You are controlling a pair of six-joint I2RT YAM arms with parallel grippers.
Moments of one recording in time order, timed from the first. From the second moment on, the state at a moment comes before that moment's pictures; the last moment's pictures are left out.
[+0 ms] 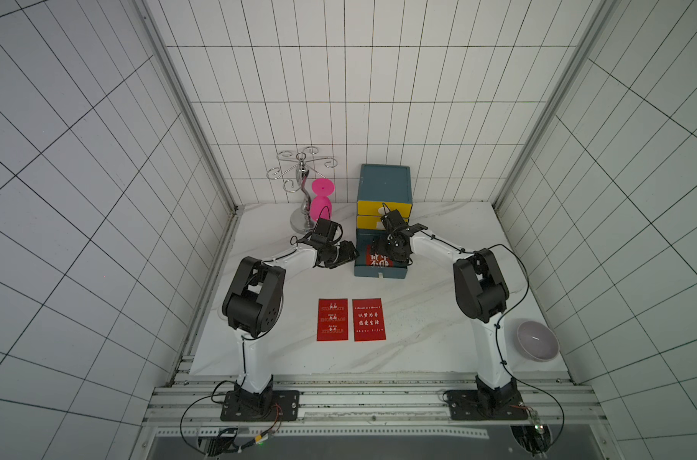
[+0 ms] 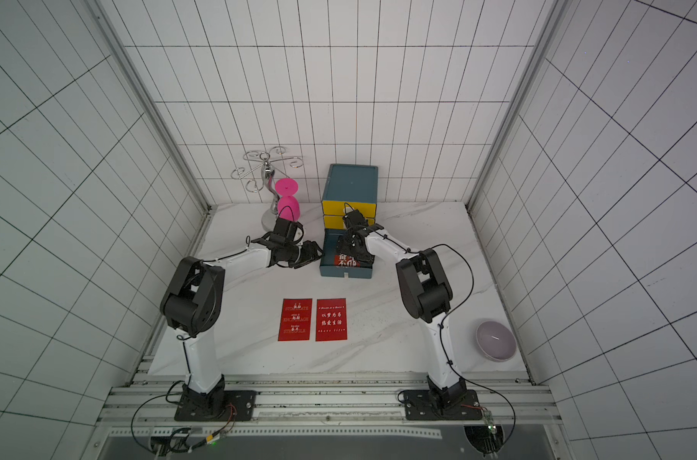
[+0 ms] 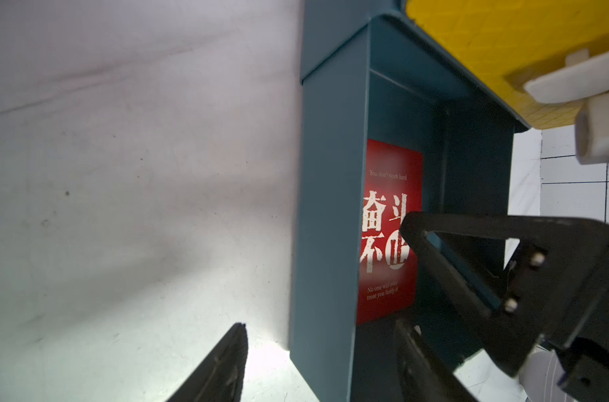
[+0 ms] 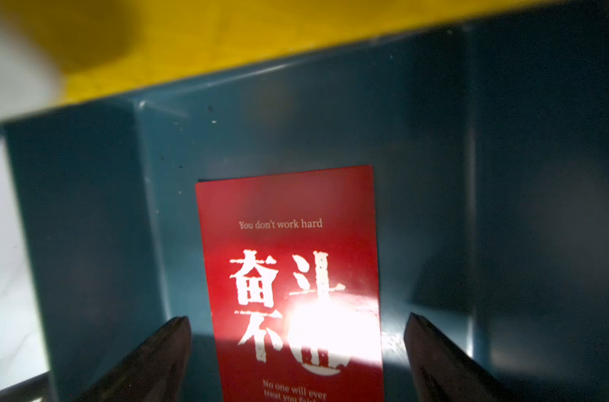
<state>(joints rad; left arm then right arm) -0.39 1.97 1.33 -0.27 0.37 -0.62 0.49 2.19 1.71 -0.60 0.02 0.66</state>
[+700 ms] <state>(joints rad) -0.39 1.99 1.38 -0.29 0.37 -0.61 0.51 2.23 1.75 -0.56 -0.01 0.72</state>
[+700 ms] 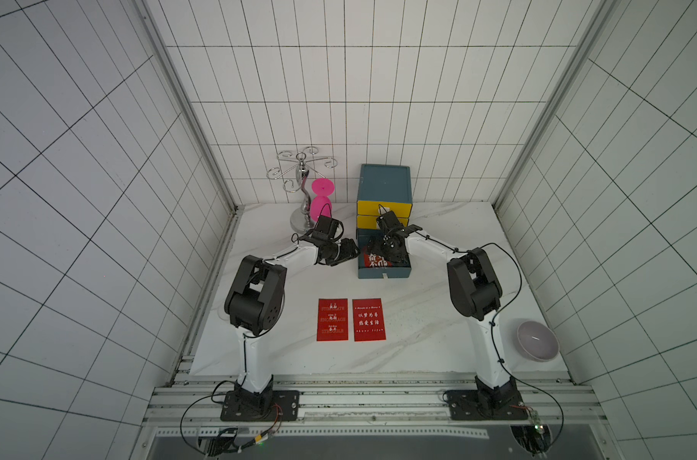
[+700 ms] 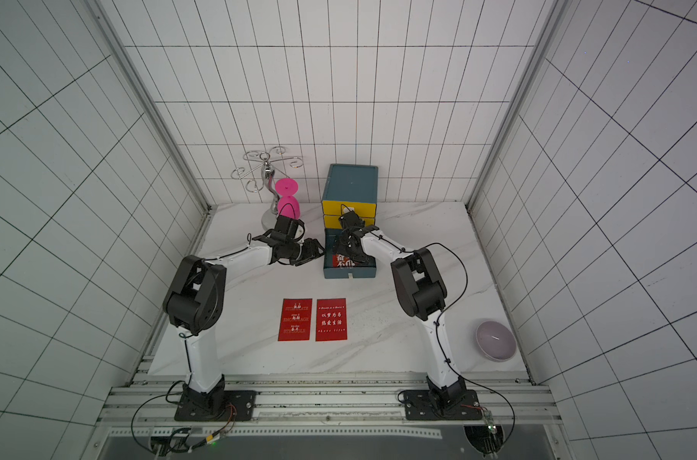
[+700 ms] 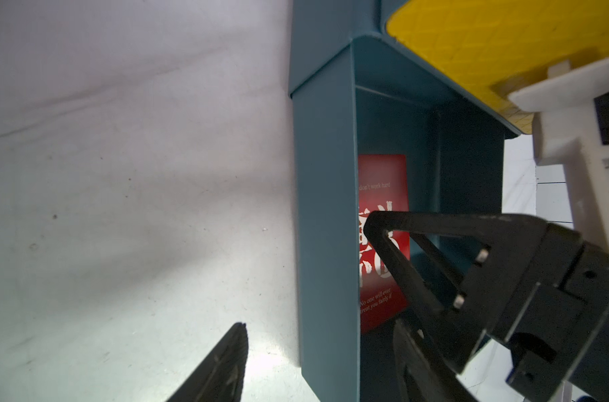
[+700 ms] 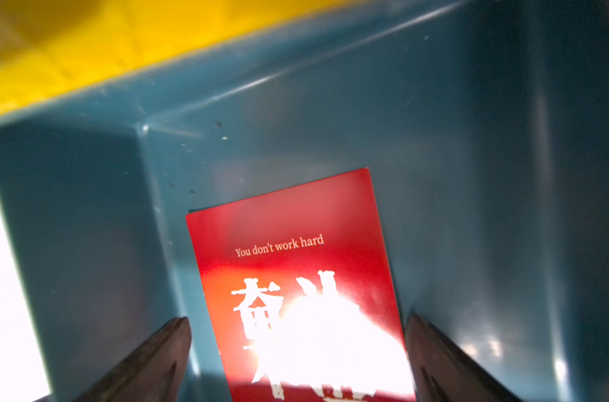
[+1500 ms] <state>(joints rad) -0.39 2.00 1.39 -0.29 0.39 -0.60 0.48 2.11 1.44 -0.10 -0.21 0.79</state>
